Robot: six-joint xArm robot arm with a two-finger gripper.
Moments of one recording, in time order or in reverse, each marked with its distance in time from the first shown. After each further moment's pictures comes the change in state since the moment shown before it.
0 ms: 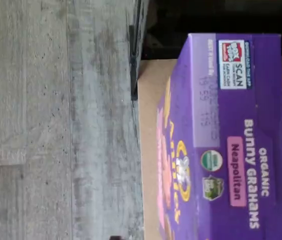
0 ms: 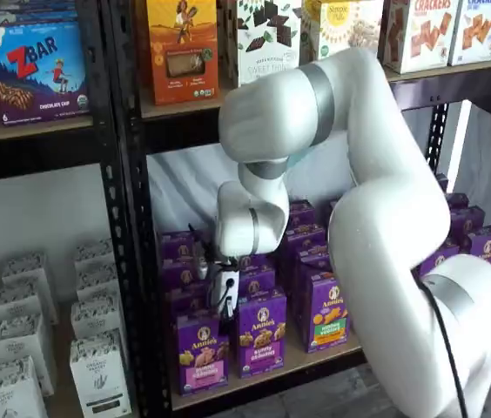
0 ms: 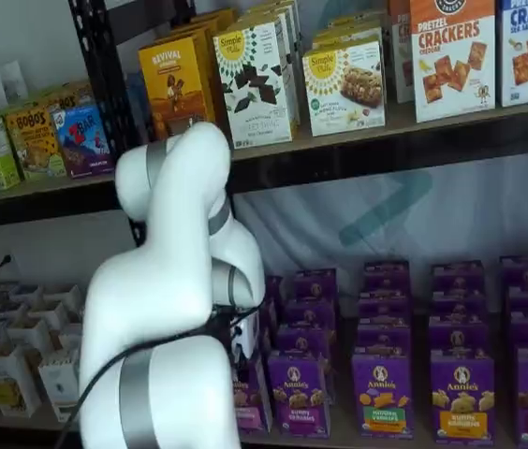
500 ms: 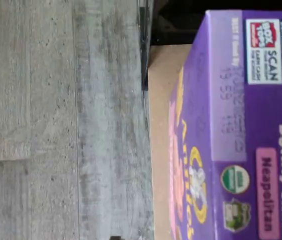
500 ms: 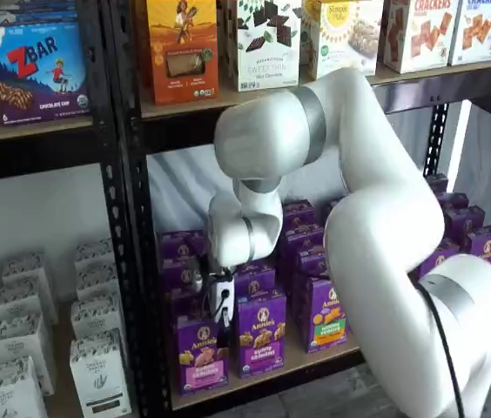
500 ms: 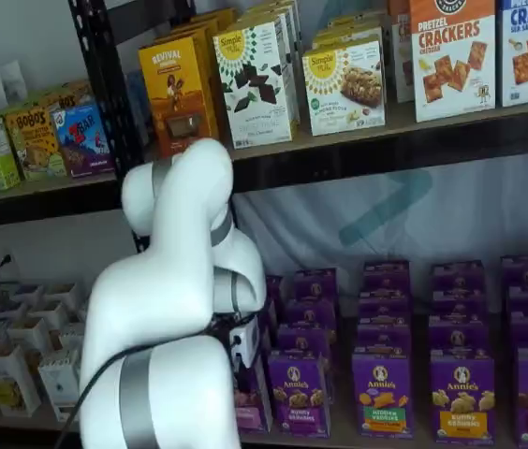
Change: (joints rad) arm 0.008 0.099 -0.111 -0.111 0.061 0.111
